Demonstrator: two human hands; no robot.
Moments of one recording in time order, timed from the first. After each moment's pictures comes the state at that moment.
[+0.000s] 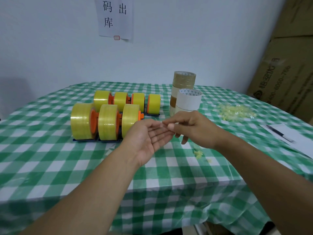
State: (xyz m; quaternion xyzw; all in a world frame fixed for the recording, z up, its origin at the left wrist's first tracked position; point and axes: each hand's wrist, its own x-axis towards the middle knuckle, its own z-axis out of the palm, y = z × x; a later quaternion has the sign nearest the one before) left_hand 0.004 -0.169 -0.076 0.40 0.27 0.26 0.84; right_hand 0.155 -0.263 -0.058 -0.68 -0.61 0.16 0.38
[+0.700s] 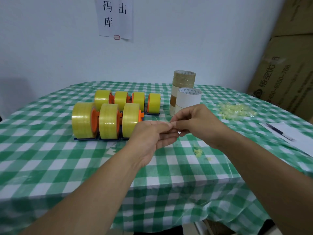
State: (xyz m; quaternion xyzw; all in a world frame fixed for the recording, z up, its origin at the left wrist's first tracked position) left_hand 0.011 -0.178 -0.078 0.52 0.27 0.27 0.76; right_hand 0.149 -0.264 -0.048 -0.70 -0.47 0.22 0.48
